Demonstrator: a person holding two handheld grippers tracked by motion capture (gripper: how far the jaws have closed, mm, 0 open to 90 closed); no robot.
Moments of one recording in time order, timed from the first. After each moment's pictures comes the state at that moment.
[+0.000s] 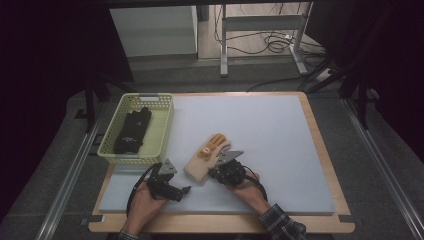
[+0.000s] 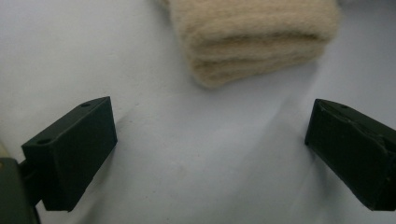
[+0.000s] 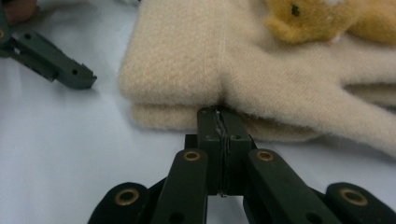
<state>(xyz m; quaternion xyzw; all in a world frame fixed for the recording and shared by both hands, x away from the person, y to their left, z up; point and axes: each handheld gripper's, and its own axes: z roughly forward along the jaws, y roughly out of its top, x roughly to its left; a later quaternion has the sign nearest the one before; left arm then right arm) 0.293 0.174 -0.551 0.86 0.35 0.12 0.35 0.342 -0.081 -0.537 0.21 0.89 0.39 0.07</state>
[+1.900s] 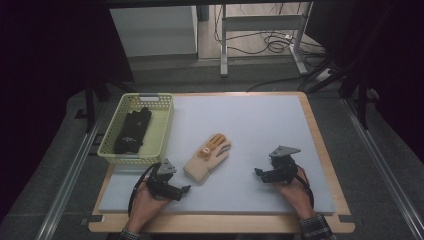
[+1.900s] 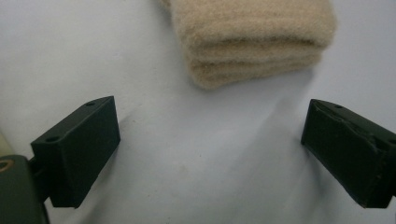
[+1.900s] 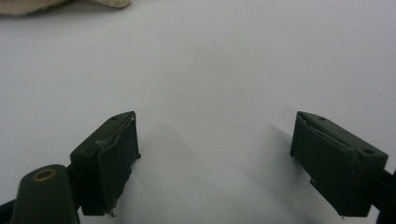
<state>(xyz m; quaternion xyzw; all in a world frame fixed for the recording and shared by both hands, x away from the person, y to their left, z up) 0.293 0.176 -0.550 0.85 0.36 0.12 0.36 0.358 -0.230 -0.532 0.36 0.85 0.35 0.18</state>
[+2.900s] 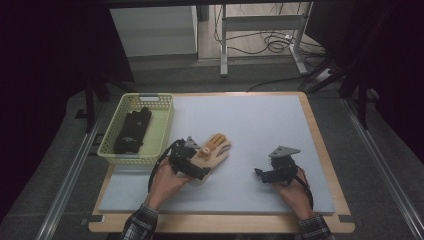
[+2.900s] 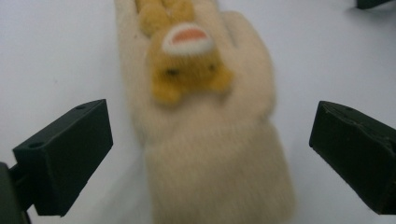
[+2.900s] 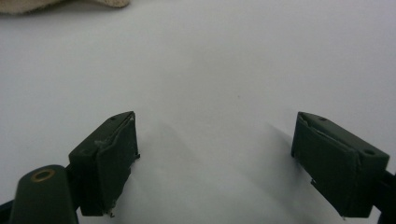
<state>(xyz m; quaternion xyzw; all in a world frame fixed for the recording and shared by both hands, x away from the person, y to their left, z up) 0.352 0.107 -0.498 0.87 0.37 0.10 0.32 0.357 -0.230 -0.532 0.36 0.85 0.35 0.18</state>
